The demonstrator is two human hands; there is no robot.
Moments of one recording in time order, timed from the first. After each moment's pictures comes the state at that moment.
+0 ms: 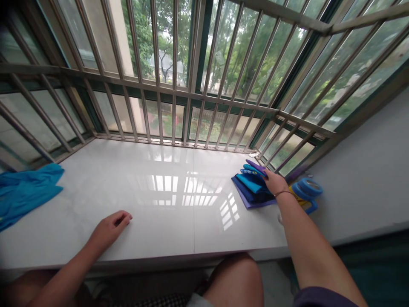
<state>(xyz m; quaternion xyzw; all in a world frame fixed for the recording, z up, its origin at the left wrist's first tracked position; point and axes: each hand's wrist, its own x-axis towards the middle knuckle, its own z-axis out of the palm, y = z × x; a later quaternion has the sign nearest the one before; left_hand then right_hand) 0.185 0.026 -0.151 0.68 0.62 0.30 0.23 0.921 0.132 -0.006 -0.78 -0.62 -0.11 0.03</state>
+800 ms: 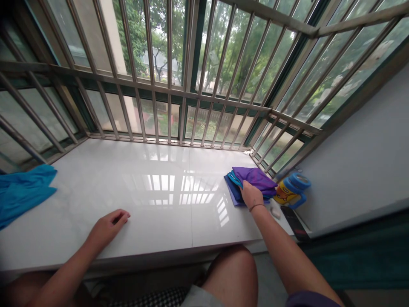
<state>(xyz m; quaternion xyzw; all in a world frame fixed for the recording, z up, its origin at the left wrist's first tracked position) 0.183 0.027 -0.155 0.68 0.62 0.29 0.24 0.806 0.073 -0.059 -0.77 -0.62 -0.14 -0.05</state>
